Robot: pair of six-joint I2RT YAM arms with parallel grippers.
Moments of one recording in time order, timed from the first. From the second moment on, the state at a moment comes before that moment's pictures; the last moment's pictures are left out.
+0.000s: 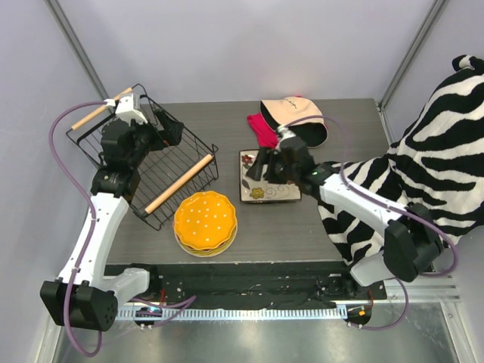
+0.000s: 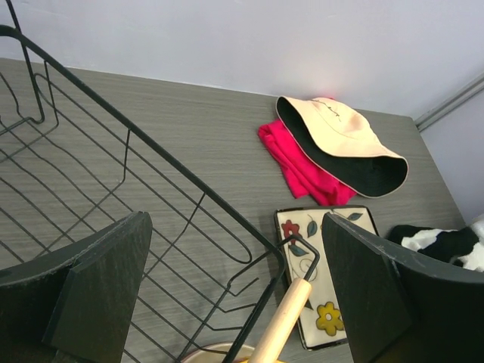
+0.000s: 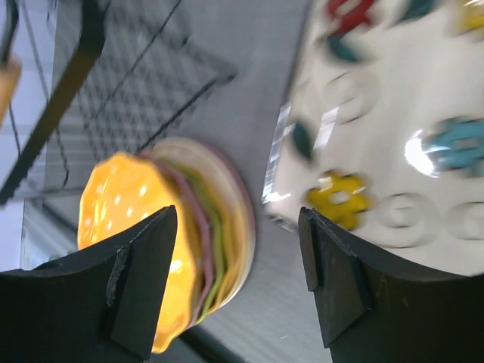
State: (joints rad) left arm -0.11 1.09 1.09 -0.15 0.14 -0.36; right arm 0.67 1.47 1.04 -0.16 -0.11 0.66
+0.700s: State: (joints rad) left arm -0.12 0.97 1.16 -0.28 0.06 -0.39; right arm 0.35 0.99 1.00 -0.26 0.17 0.52
